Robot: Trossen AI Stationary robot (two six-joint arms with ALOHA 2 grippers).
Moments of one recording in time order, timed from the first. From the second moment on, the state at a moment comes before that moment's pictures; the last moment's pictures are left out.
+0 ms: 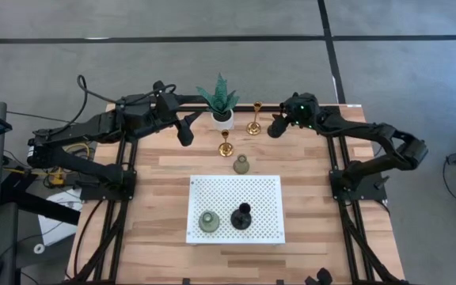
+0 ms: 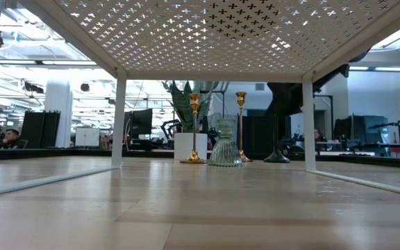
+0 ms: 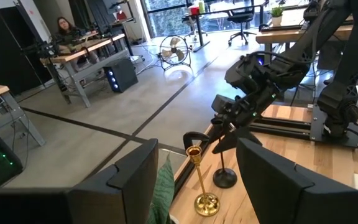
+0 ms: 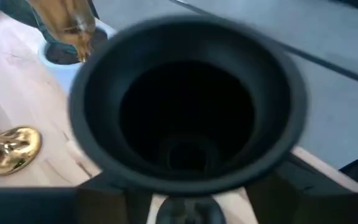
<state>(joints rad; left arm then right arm) 0.09 0.96 1.29 -0.33 -0.47 0.18 -0.75 1.34 0.64 0.12 0.01 0.06</state>
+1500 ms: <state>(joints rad) 0.09 0.96 1.29 -0.33 -0.47 0.18 -0.24 1.01 1.23 -0.67 0.02 0.13</state>
